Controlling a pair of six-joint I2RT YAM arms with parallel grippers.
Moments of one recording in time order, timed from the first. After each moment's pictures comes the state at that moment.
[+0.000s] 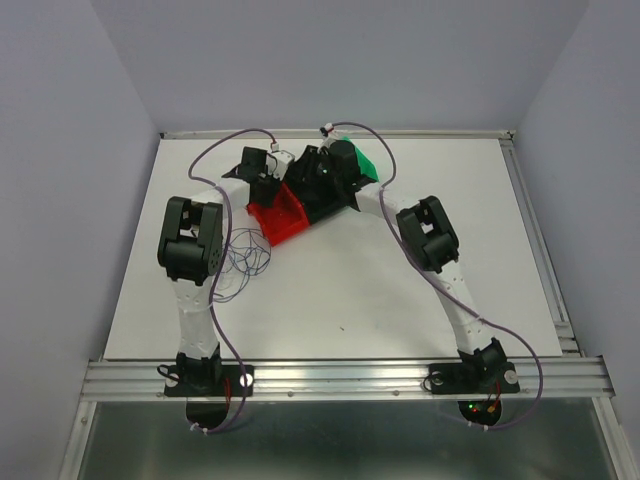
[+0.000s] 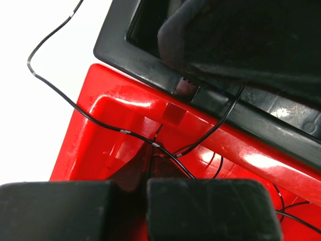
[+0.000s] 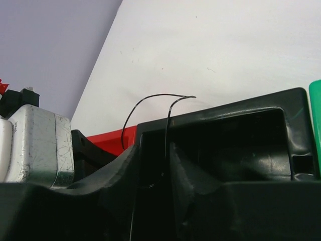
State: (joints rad) left arm -0.23 2.08 1.44 -0.23 0.13 0.29; right arm 0.55 2.55 2.02 0.36 -0.38 0.71
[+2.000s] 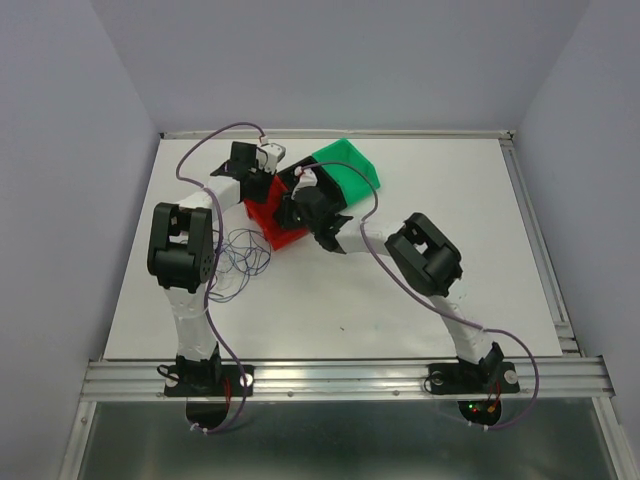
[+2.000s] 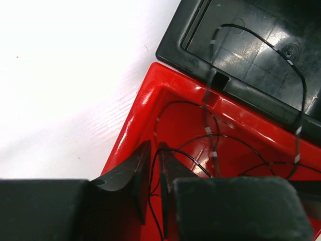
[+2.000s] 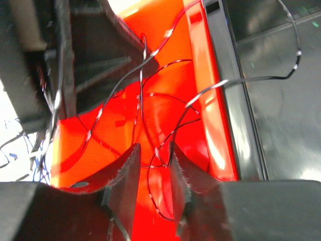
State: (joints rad) left arm -0.19 1.98 1.42 -0.26 0.15 0.26; right arm 0.81 2.32 1.59 0.37 0.12 0.55
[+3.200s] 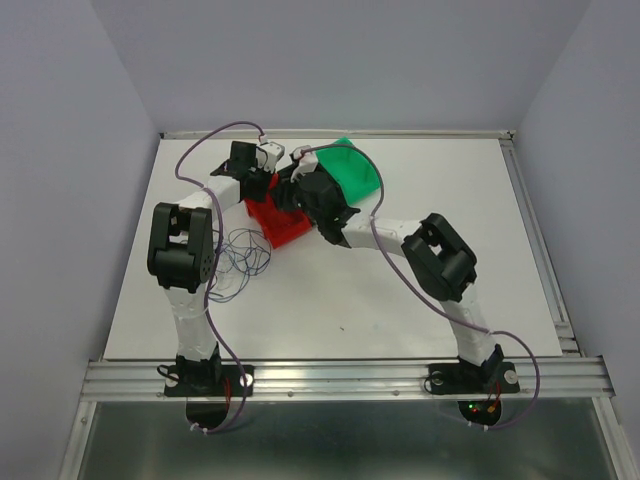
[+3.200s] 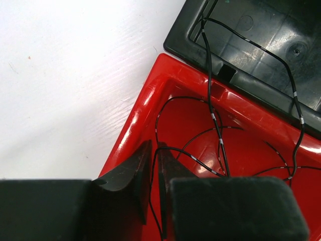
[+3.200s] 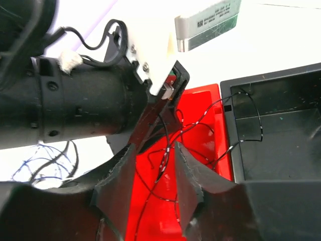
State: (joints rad) left arm -0.19 1.98 1.42 -0.26 0.13 0.27; right arm 0.82 2.17 1.56 0.48 0.15 0.37
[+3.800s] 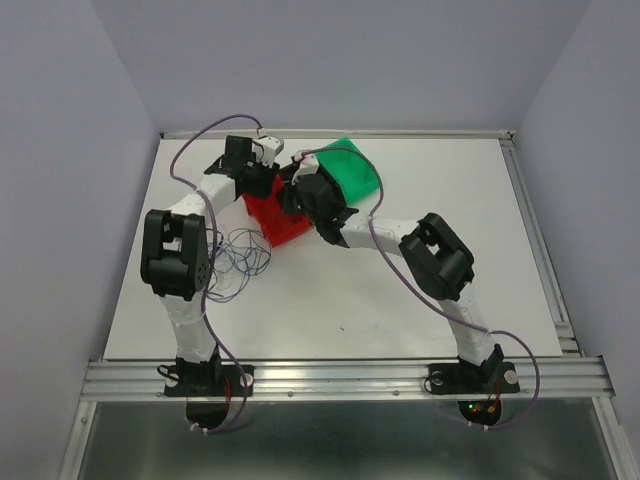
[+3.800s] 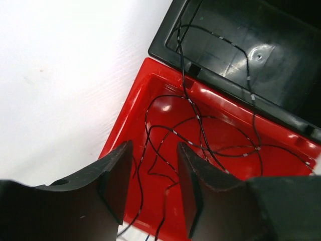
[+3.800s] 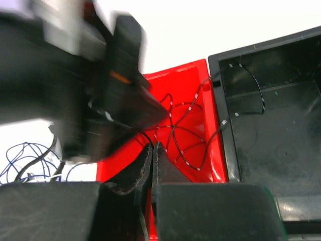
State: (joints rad) left arm -0.19 1.93 1.42 -0.28 0.18 0.27; right arm 0.82 2.20 1.58 0.41 0.19 0.41
